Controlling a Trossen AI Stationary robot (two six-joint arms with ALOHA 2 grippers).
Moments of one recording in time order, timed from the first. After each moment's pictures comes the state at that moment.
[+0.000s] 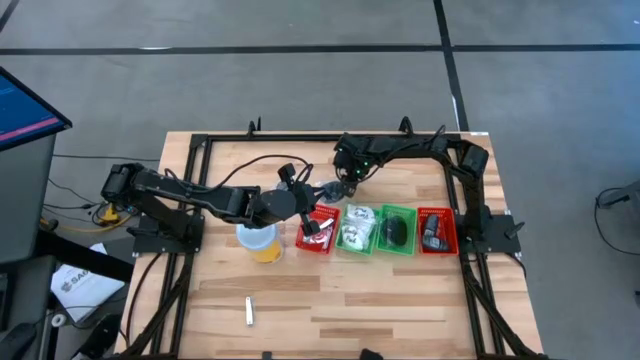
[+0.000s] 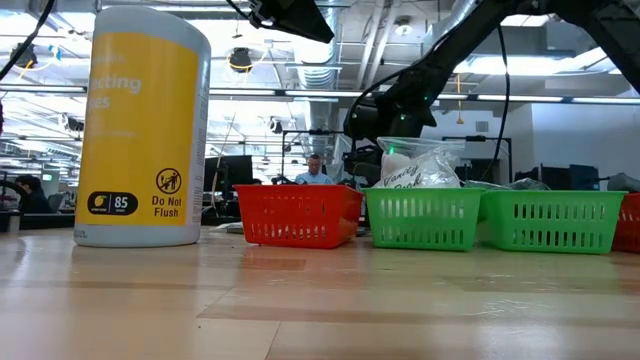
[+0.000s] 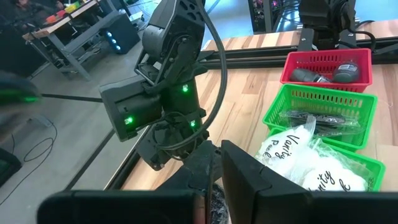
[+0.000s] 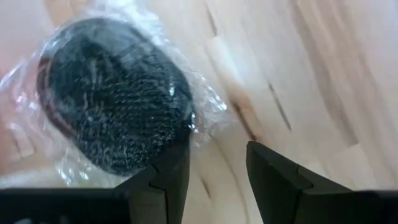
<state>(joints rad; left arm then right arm) -0.16 1.50 1.18 -0.15 -0.70 0.05 -0.48 2.01 1.30 -0.53 -0.10 -0.04</state>
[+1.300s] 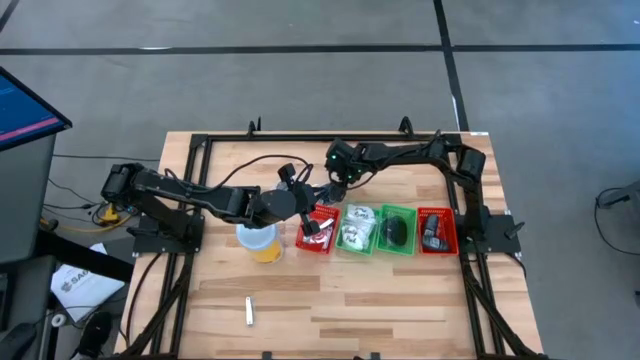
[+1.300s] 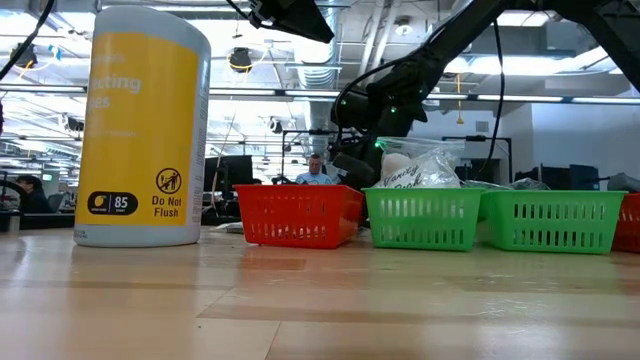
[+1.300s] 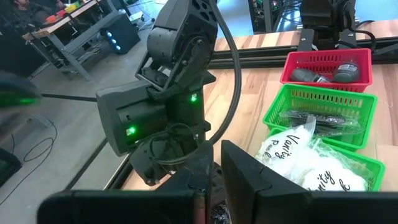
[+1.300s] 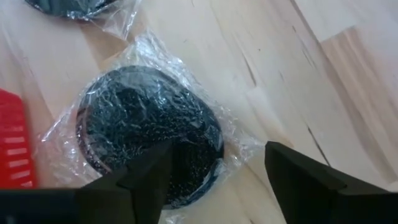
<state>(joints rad) -0.16 1.50 1.18 -0.15 -0.70 0.05 -0.40 2.02 1.33 -0.44 -0.05 0.08</state>
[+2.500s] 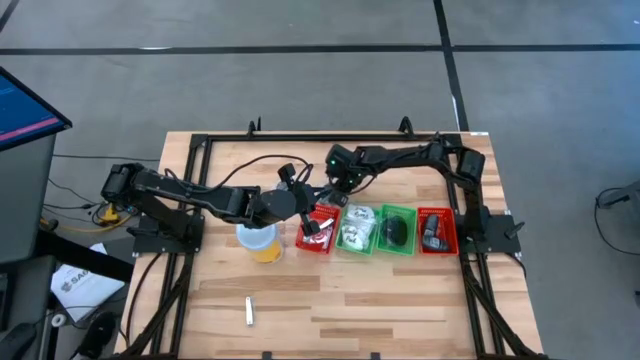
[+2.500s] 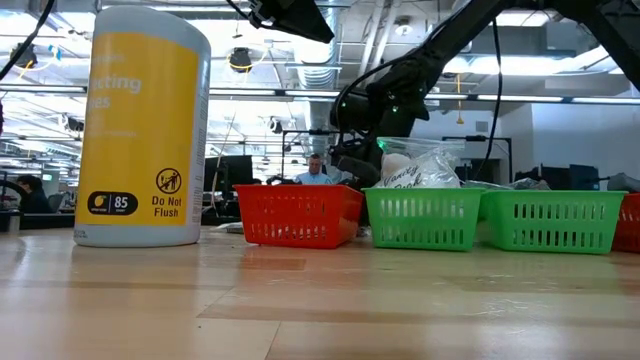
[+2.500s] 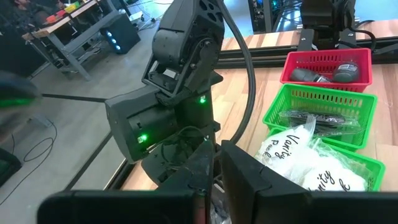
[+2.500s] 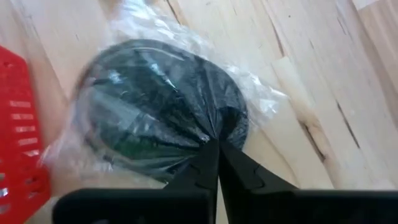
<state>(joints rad) -0.16 1.50 1.18 -0.15 -0.70 0.05 -0.37 2.02 1.32 -0.49 -0.05 0.07</state>
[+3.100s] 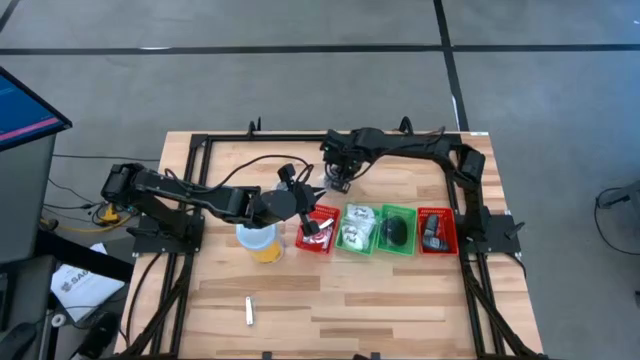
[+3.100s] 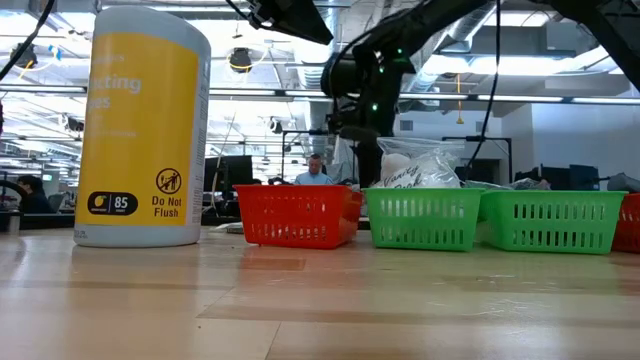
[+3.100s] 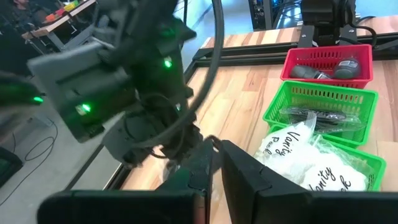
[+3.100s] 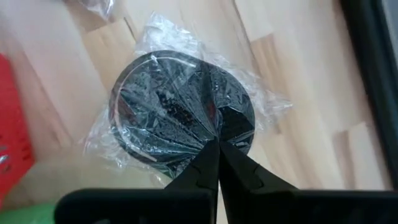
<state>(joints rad) -0.16 1.50 1.18 -0.16 -0.70 0.05 -0.38 2.01 1.62 -0.90 0.14 -0.03</state>
